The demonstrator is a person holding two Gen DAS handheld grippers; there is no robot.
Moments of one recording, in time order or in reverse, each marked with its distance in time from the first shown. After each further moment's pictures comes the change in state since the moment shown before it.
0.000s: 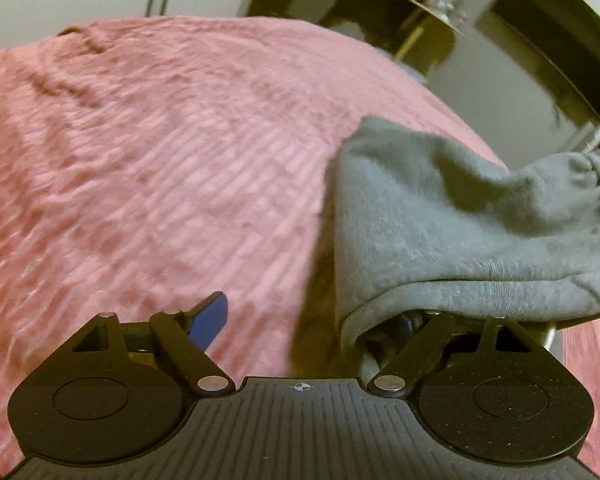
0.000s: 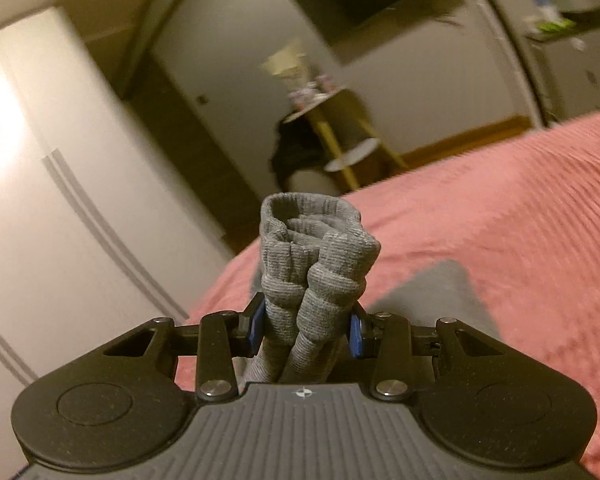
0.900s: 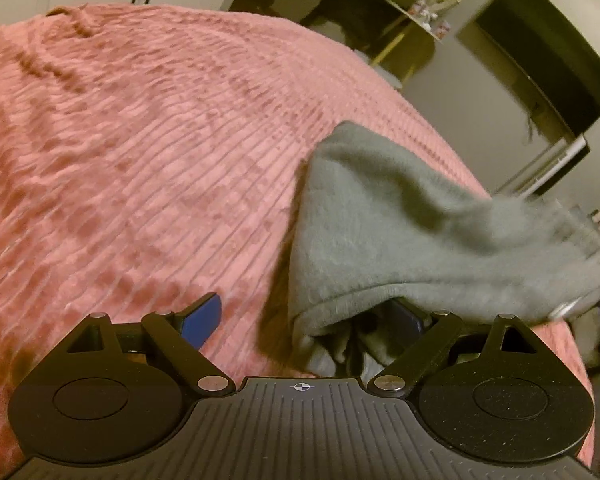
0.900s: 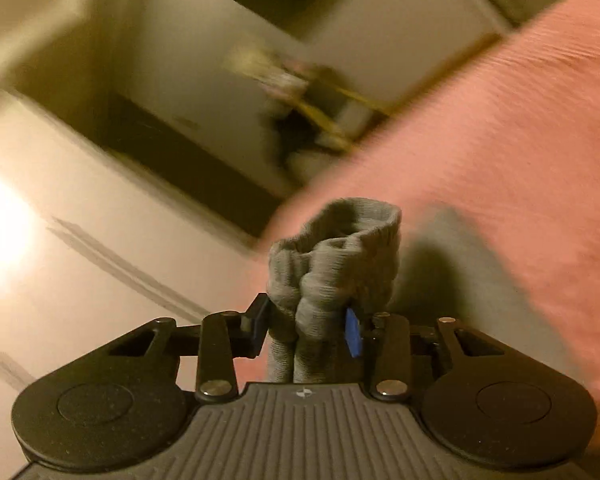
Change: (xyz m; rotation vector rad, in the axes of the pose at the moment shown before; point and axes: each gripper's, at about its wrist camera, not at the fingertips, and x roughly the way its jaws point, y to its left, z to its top) left arm -0.014 0.008 0.000 -0.074 -0.014 -0.128; right arm -0.008 -0.038 0.003 0.307 0.016 0.218
